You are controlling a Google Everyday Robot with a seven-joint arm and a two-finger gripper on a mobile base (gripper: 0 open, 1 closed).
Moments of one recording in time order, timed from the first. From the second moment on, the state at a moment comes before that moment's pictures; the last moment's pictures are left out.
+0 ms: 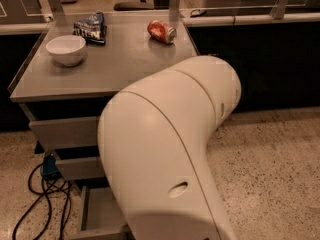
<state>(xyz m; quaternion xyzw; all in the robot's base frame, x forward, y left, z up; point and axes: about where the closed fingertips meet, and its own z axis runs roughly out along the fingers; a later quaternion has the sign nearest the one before) 0.582 0.122 0.494 -0.58 0.70 -0.03 0.42</state>
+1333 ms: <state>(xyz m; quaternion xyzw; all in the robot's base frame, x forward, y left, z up) 0.493 0.208 0.561 -0.64 0.59 -0.04 0.49</state>
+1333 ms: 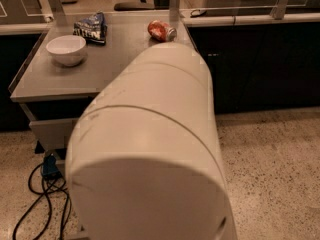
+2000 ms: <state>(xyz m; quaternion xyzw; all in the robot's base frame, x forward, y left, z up) 0.495 0.119 0.603 -0.59 0.61 -0.09 0.52</state>
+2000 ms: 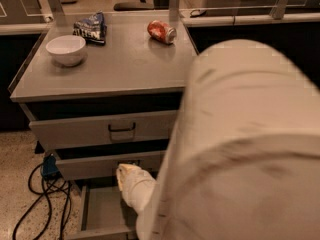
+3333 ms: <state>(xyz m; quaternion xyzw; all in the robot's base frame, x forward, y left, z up) 0.494 -0.080 0.709 -0.47 0.63 -0.26 0.57</state>
